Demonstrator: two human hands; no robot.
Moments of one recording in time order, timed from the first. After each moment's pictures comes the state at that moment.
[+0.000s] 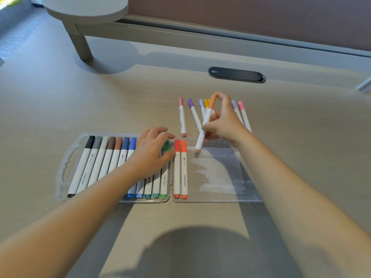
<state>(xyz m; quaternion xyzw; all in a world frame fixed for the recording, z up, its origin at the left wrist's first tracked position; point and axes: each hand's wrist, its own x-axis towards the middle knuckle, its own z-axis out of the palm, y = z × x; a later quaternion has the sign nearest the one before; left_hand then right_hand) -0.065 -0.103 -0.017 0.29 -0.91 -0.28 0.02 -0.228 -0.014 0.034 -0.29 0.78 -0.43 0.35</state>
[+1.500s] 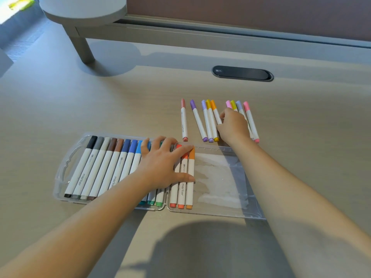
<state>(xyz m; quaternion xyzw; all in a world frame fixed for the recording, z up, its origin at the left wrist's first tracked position) -0.079 -0.089 -0.021 0.24 -0.95 -0.14 -0.12 -0.264 -0.030 -0.010 -0.30 0.93 -0.16 0.14</state>
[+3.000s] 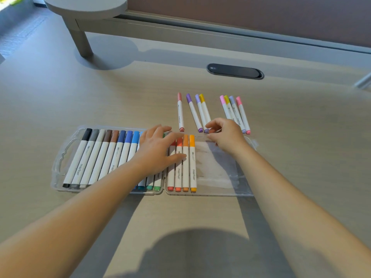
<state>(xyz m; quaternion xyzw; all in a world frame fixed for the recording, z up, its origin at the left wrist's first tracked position) -0.069 -0.086 -0.017 0.27 -0.93 -0.24 -0.03 -0.226 0.013 -0.002 -0.32 0.85 -0.33 0.25</state>
